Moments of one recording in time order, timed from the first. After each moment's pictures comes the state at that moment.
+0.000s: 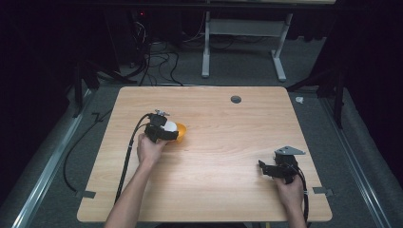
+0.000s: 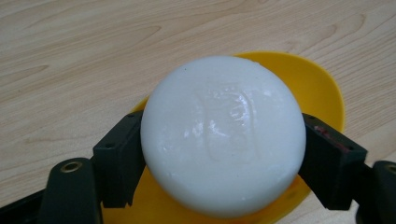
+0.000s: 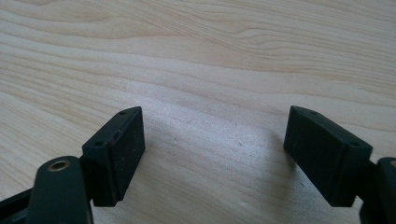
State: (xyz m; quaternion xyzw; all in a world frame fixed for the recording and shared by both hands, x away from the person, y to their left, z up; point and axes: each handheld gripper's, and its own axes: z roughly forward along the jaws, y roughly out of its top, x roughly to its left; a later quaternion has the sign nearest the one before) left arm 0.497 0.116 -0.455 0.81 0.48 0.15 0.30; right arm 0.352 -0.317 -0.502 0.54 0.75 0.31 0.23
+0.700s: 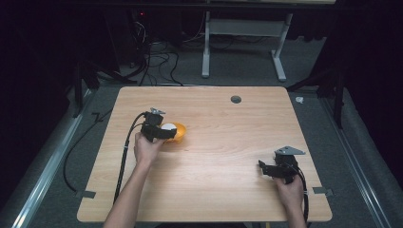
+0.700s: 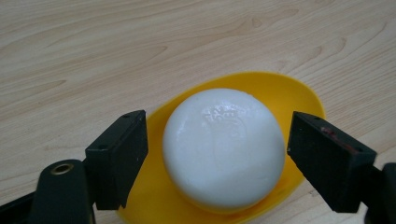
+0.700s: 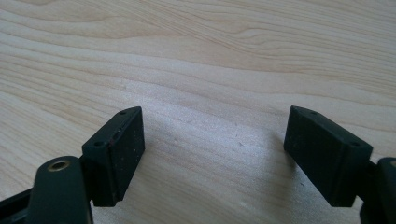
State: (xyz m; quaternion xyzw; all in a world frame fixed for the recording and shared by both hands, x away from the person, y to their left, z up) left arm 0.490 0.127 -0.440 0.80 0.47 0.16 0.33; right arm 0.352 -0.317 -0.502 0.54 0.75 0.31 0.23
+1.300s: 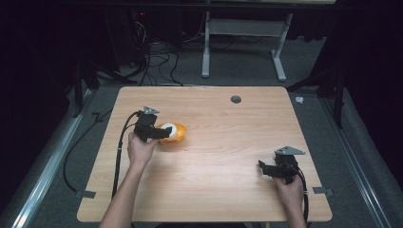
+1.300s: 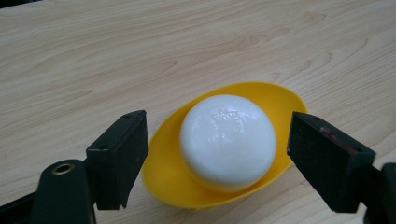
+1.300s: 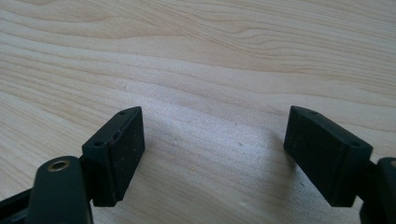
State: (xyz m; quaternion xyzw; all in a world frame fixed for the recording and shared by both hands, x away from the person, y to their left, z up) left arm 0.475 0.144 -0.421 0.79 0.47 0.17 0.35; right arm 0.352 -0.317 -0.502 0.54 0.75 0.31 0.23
